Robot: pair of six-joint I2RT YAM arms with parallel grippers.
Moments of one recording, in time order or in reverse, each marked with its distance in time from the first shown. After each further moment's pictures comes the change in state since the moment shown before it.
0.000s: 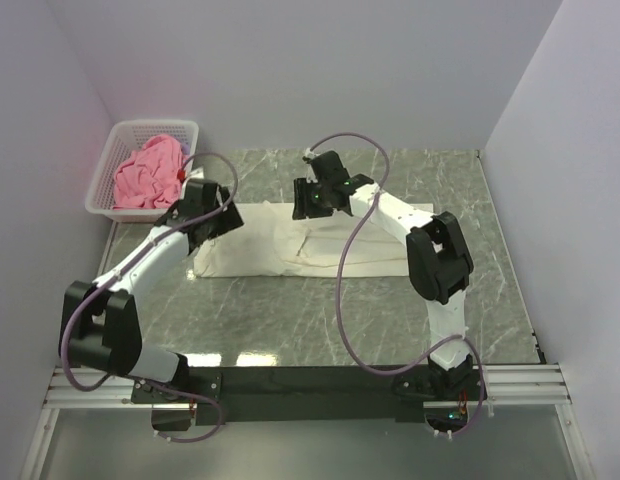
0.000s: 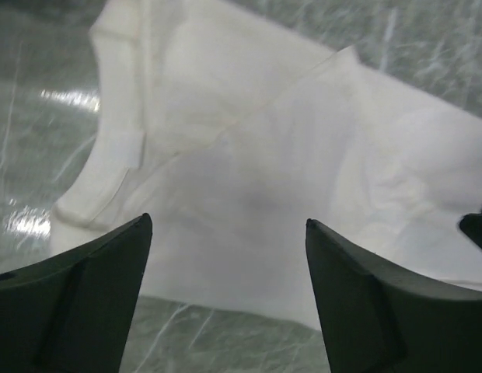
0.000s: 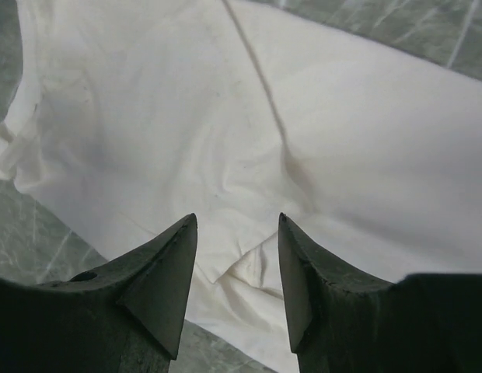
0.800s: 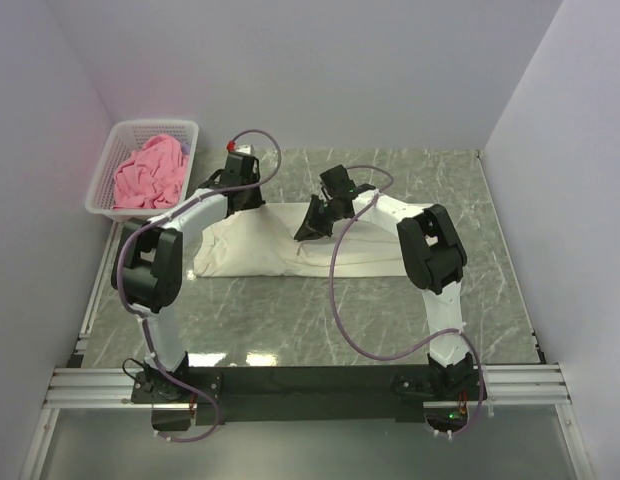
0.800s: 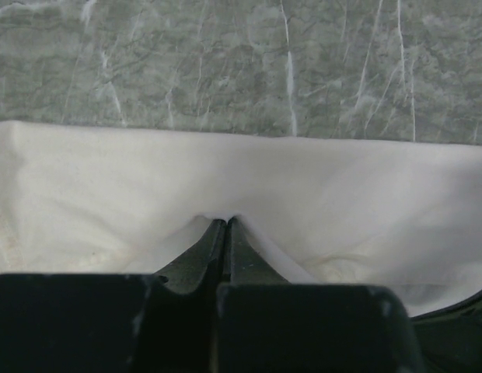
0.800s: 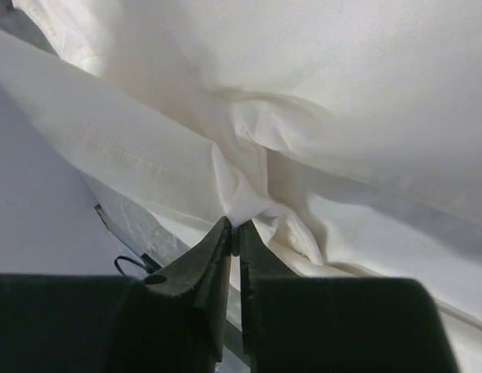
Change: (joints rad) left arm -0.076 0.431 0.353 0.095 0.058 0.167; right arm -0.068 0.098 -0.084 0.011 -0.325 0.465
